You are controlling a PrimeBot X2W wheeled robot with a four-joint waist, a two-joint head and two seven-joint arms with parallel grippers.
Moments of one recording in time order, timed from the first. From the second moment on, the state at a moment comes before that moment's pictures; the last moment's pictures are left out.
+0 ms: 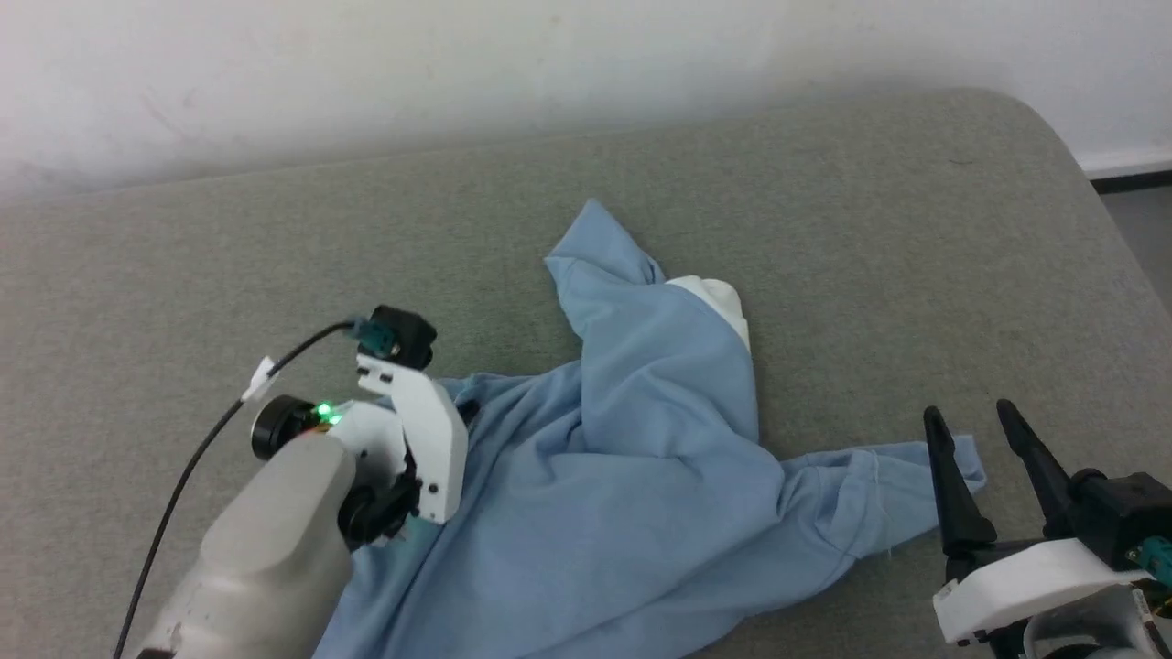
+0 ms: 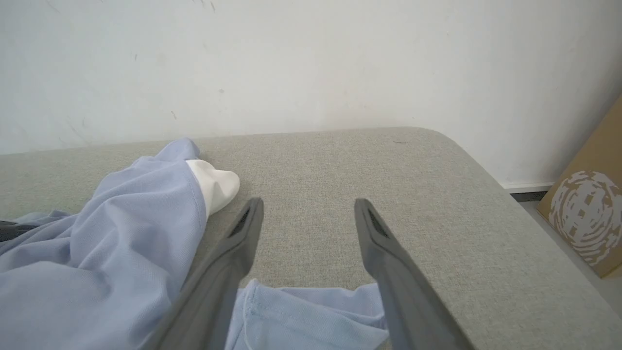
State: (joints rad) left arm -0.64 0.31 -0.64 0.70 -0.67 -0.12 0.37; right arm 0.09 -0.05 -0.06 -0.11 0.13 0.13 -0.02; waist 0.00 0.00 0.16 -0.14
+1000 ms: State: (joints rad) left arm 0.35 0.52 -0.27 -0.05 -0.94 0.39 0.20; right arm 0.17 -0.05 -0.10 -0.15 0.12 0.13 0.03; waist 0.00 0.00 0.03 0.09
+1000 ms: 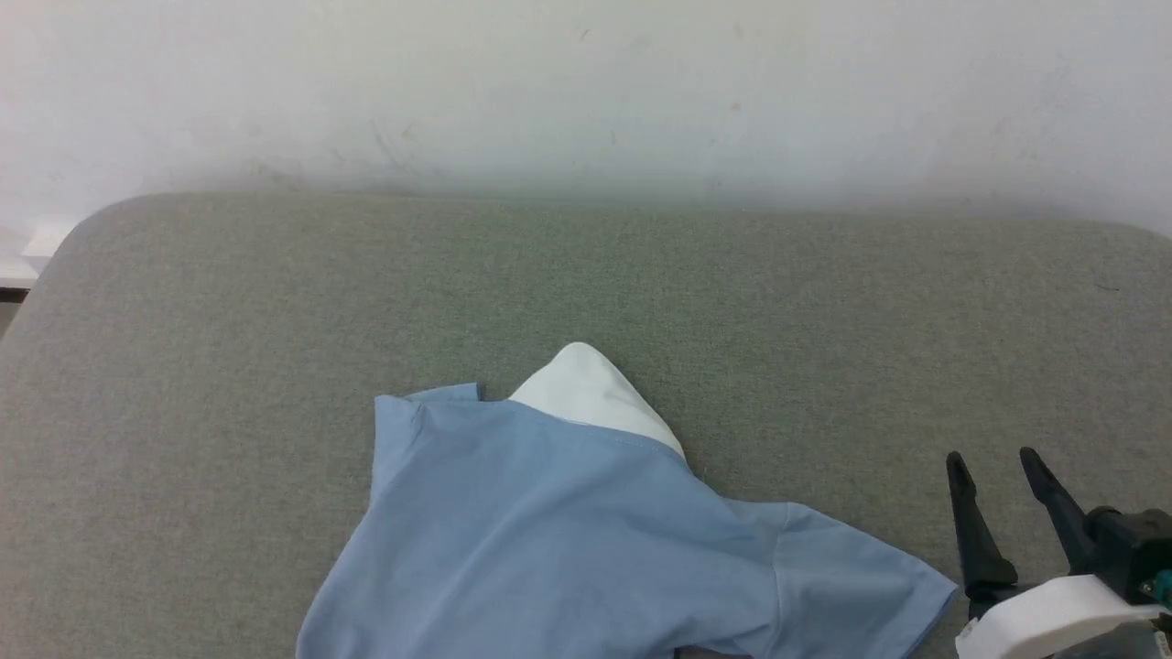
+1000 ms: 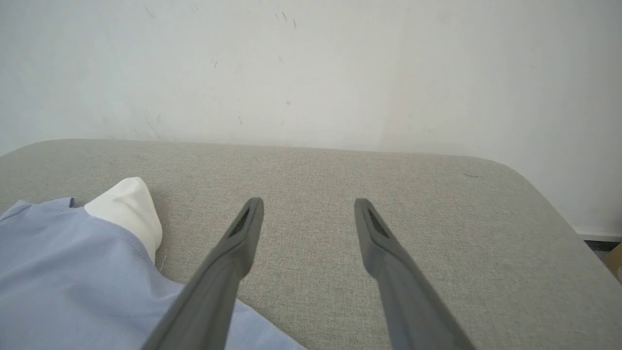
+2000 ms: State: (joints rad) left arm 0.05 0.39 -0.25 -0.03 -0.66 0.24 -0.26; right arm -0.20 -0.22 0.38 0.23 0.28 0.13 0.45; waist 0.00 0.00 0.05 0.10
